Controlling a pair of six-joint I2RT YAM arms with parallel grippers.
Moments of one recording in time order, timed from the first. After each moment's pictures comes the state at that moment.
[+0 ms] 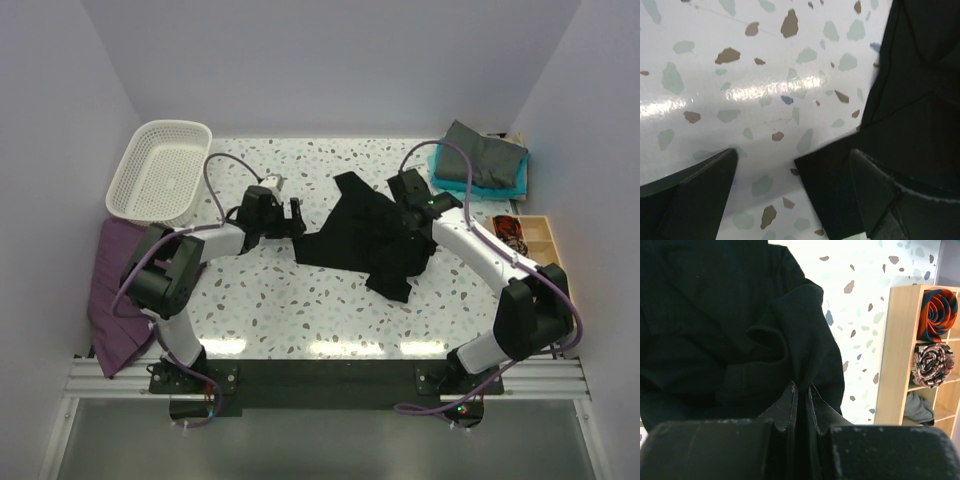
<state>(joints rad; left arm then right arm) -0.39 1.77 0.91 0.18 0.08 -0.41 0.44 1.50 1.18 -0.74 0.59 0.17</state>
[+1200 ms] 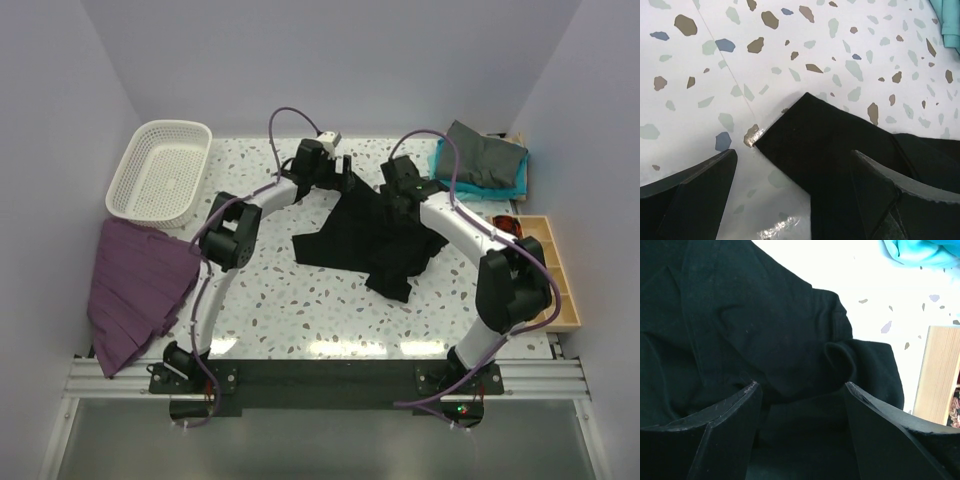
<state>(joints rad) -0.48 2.48 1.92 0.03 0.20 -0.28 0.41 1.69 1.30 -0.62 0.47 0.17</state>
